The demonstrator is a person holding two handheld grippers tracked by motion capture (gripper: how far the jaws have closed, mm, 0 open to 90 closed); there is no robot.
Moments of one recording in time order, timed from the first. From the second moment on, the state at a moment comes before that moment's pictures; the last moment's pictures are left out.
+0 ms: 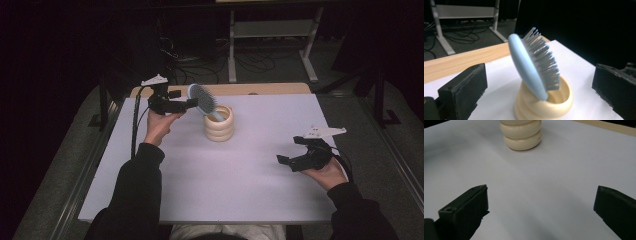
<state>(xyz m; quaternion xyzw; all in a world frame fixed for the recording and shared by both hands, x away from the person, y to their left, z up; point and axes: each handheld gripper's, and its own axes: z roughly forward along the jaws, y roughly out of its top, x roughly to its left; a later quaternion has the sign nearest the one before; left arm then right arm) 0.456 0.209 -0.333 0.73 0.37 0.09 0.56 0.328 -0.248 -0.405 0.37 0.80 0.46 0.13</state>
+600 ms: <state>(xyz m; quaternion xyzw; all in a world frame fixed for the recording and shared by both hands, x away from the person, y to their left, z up) 0.443 0.239 -0.341 0.73 0.36 0.10 0.57 0.327 -0.247 -0.406 0.37 0.80 0.45 0.13</state>
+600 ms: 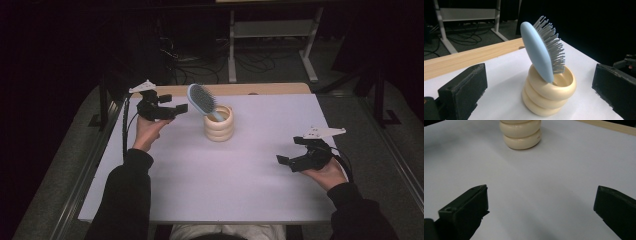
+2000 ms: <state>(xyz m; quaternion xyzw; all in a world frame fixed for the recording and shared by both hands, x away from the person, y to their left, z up) 0.397 0.284 -0.360 0.75 0.34 0.13 0.56 0.325 -0.247 -0.409 0.37 0.81 0.44 0.13</state>
